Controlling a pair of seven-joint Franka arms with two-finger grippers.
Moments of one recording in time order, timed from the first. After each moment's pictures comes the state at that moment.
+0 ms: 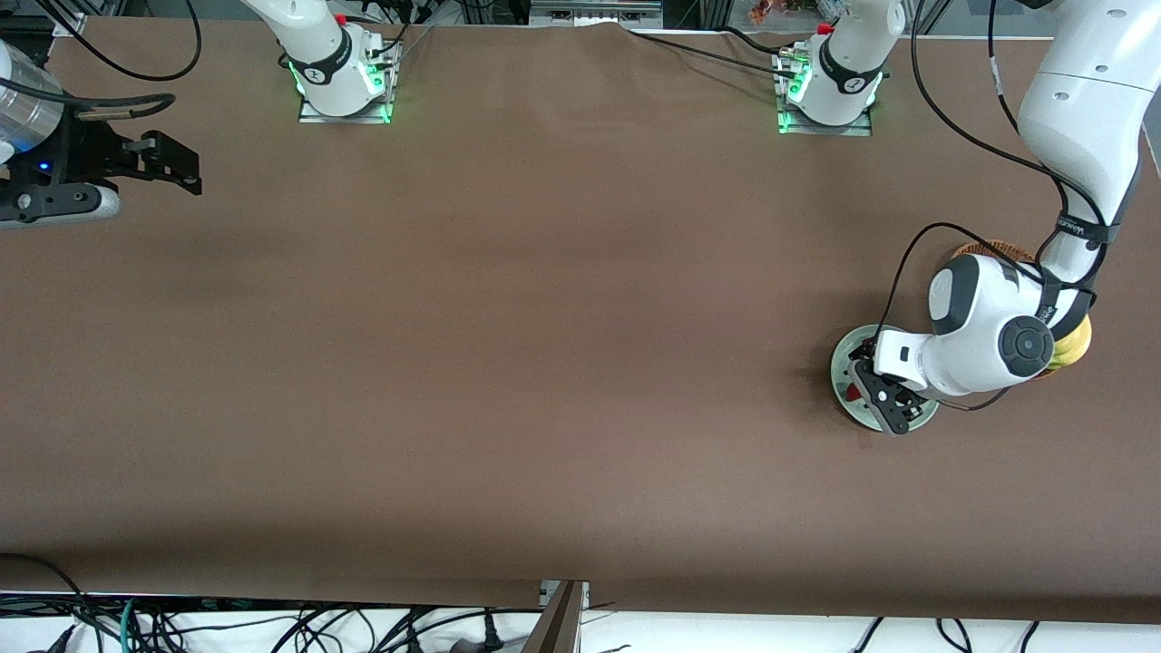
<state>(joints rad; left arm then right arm) 0.39 0.67 -0.45 -1.73 0.22 2.27 0.91 0.06 0.03 0.04 -1.52 -0.03 1.41 -0.03</state>
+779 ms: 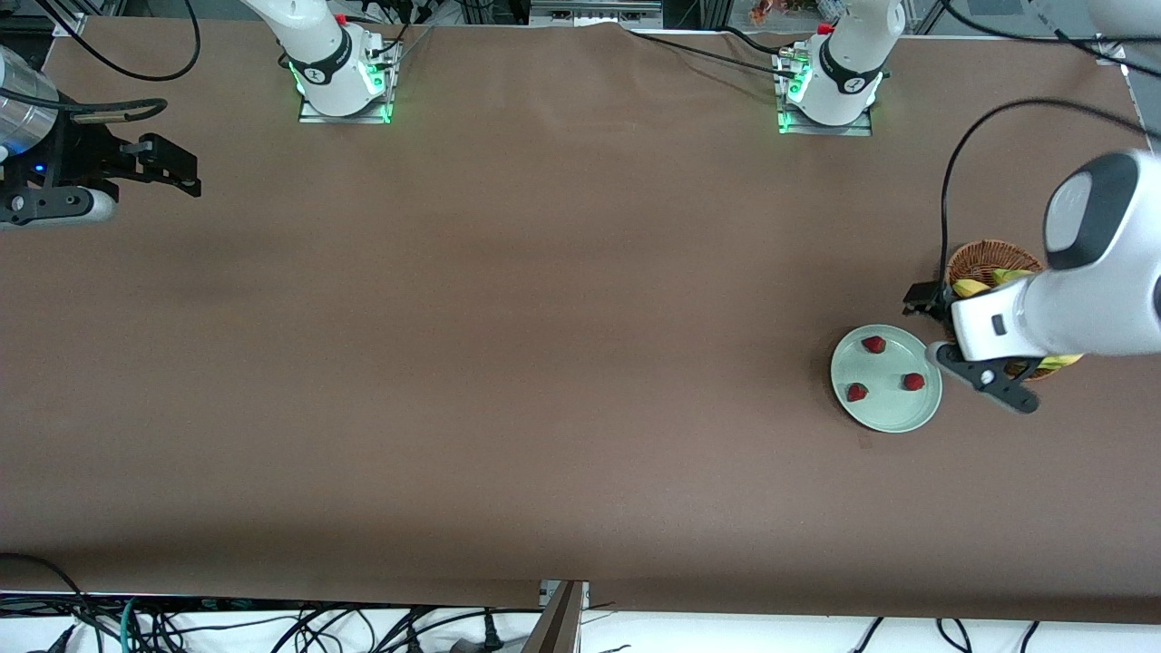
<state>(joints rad) 0.38 0.44 -0.58 -1.36 0.22 1.49 0.26 0.05 0.04 0.04 -1.52 -0.02 1.41 -0.01</state>
